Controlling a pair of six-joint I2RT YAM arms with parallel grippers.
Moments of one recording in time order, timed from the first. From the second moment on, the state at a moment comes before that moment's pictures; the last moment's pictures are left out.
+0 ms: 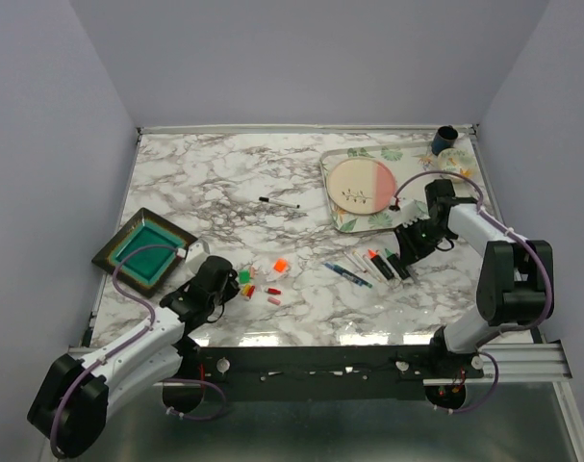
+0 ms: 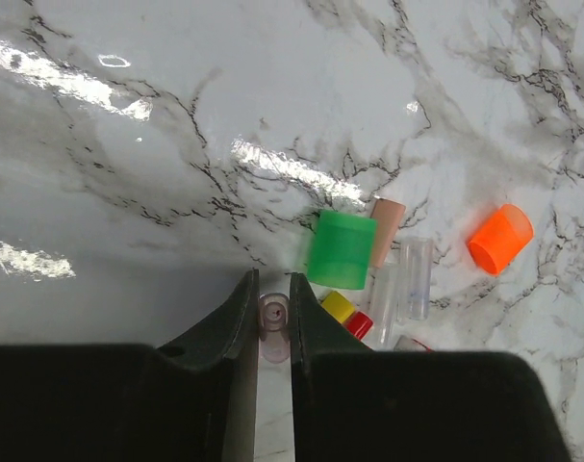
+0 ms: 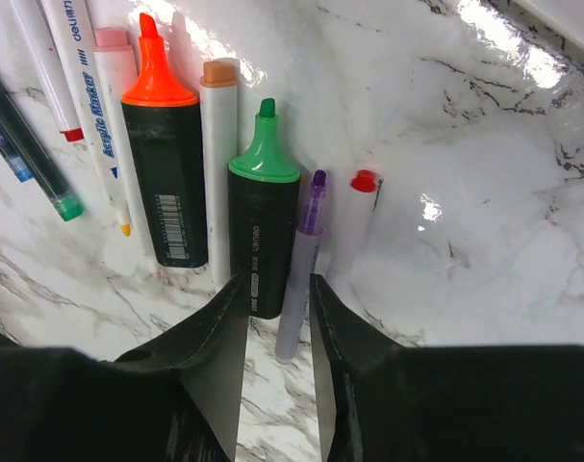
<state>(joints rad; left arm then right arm) -0.58 0.80 0.23 -0.25 -0.33 -1.00 0.01 1.60 0.97 -0.78 -0.38 -0.57</state>
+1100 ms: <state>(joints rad) -0.52 1.38 0.96 -0.32 -0.36 -0.94 0.01 1.24 0.98 -0.77 -0.53 -0.58</state>
